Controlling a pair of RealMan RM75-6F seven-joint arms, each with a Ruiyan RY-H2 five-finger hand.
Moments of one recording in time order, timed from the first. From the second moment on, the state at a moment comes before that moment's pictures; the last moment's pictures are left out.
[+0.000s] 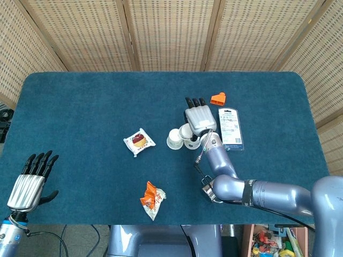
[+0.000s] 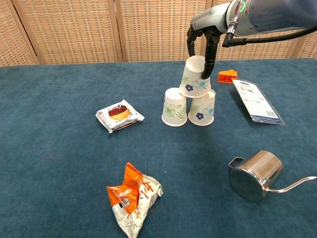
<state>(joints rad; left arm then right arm) -0.12 -1.21 0.01 -1.65 1.53 1.43 0.28 1.26 -1.39 0.31 -1.60 -0.15 0.96 -0.90</state>
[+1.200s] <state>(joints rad) -0.11 -1.20 0.01 -1.65 1.53 1.45 0.26 1.24 -1.21 0.25 -1.79 -0.24 1.08 -0.84</state>
